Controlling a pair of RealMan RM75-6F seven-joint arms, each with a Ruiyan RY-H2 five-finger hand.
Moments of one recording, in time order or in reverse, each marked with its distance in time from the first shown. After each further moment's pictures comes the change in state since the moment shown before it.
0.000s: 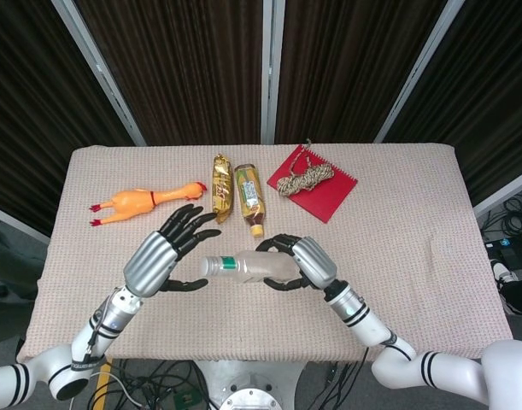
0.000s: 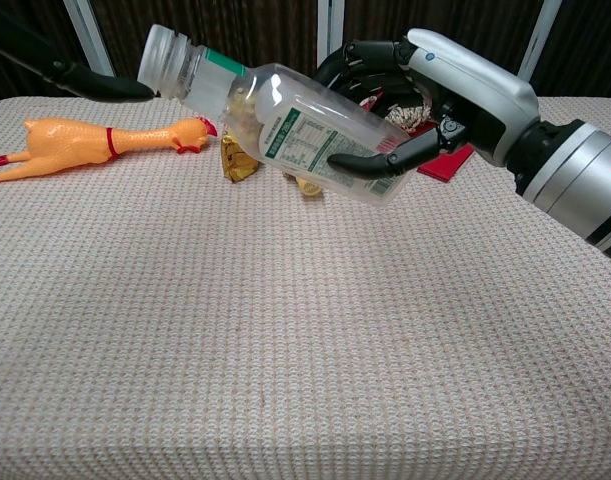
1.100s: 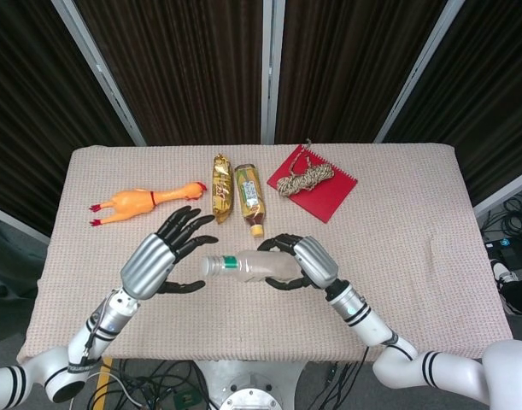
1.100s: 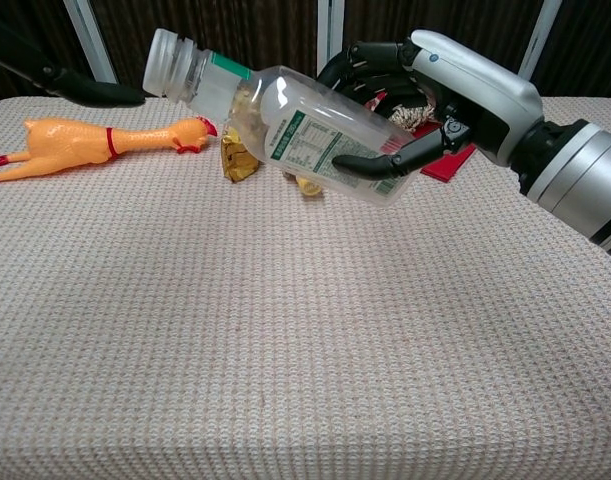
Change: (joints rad) left arm 0.006 0.019 0.020 -0.007 0.013 0.012 0.000; right arm 0.000 0.003 -0.002 0.004 0.006 0.000 -0.006
